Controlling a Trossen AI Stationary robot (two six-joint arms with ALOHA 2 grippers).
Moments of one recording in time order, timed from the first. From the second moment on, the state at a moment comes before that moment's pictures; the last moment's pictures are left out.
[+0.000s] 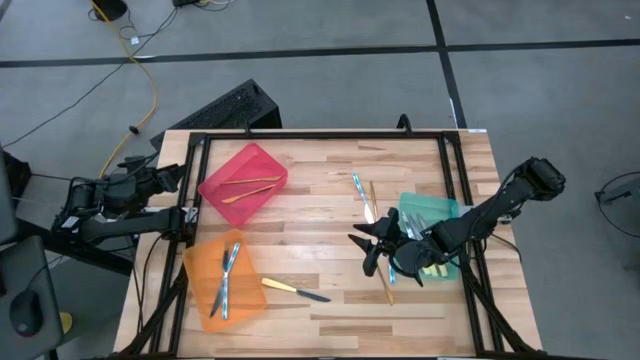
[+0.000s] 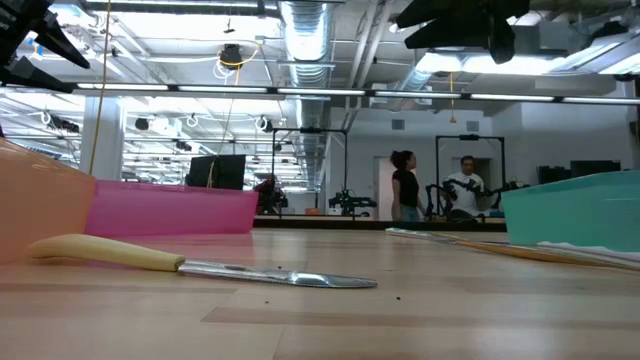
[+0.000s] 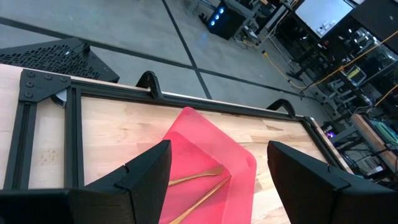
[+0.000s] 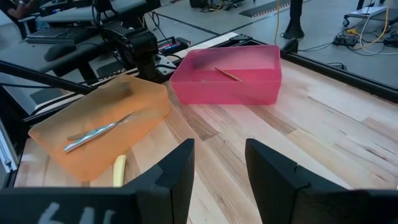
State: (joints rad) left arm 0.15 0.00 0.75 -1.22 -0.71 -0.97; right arm 0.51 1.36 0.84 0.06 0.89 0.58
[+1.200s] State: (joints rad) left arm 0.15 0.00 0.75 -1.22 -0.73 -0.97; right arm 0.49 1.36 0.84 0.06 0.89 0.59
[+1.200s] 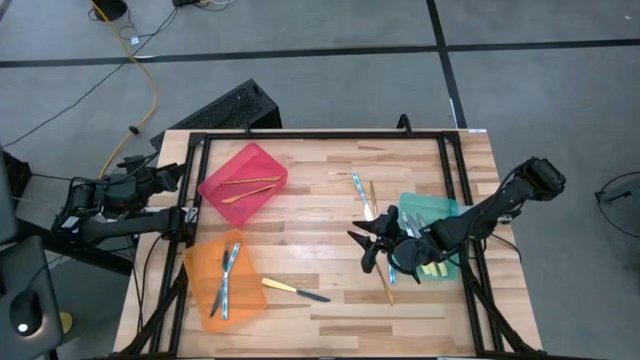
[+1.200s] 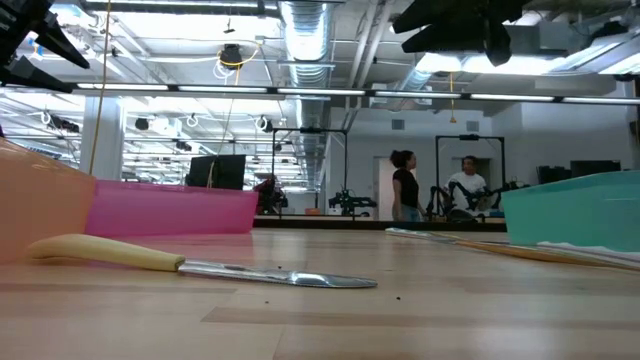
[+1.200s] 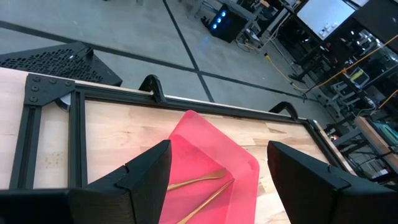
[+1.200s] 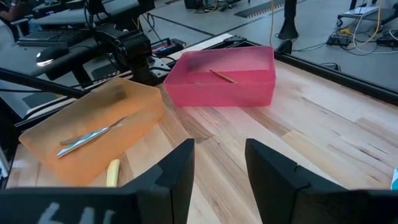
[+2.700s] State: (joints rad) left arm 0.15 0.00 0.75 -1.22 -0.73 -0.96; right arm 0.48 1.36 0.84 0.06 0.89 0.59
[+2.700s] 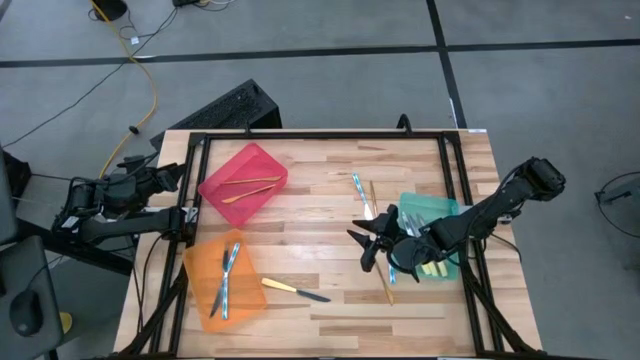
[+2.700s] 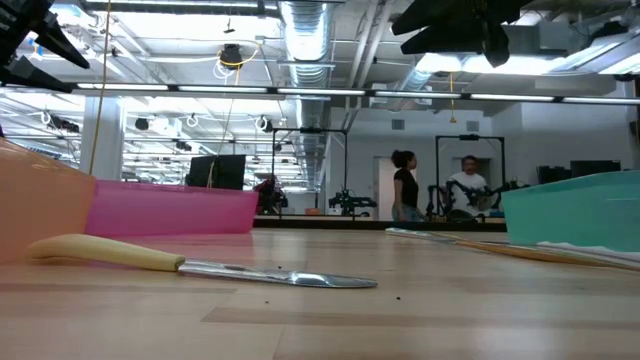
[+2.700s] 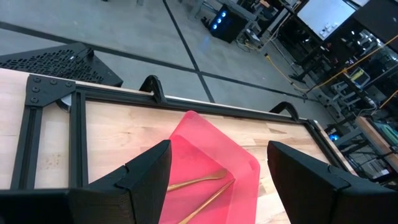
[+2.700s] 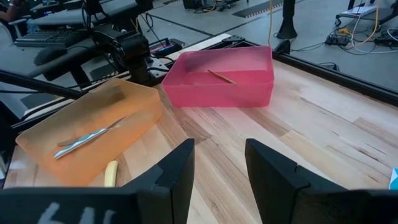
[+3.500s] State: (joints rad) left arm 0.15 0.00 0.75 -1.22 -0.73 -0.96; right arm 0.48 1.36 0.84 0.06 0.89 0.54
